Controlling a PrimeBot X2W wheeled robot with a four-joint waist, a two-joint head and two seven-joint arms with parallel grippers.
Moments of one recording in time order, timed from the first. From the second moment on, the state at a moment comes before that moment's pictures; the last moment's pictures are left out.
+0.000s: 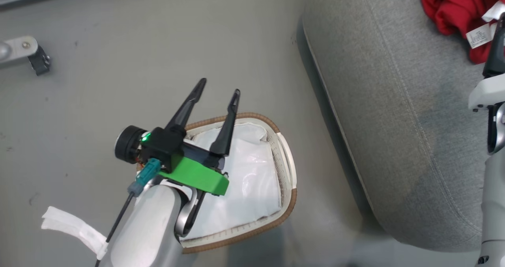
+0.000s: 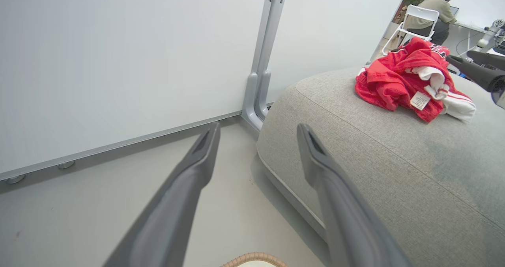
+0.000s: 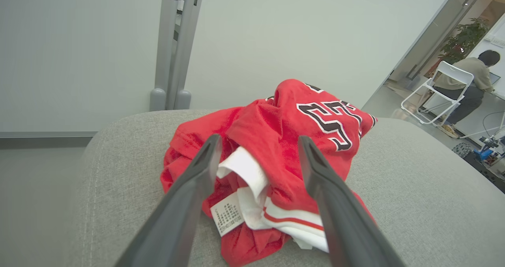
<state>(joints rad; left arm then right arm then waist) -0.41 0.08 -0.43 0.22 -0.26 -0.13 -0.26 -0.67 -0.12 -0.43 0.44 -0.26 0.13 -0.26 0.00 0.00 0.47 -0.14</state>
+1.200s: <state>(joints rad) 0.03 0.05 -0.03 0.26 -0.32 -0.06 -0.26 -0.21 -0.05 0.07 0.31 0.10 0.13 -0.26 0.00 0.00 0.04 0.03</state>
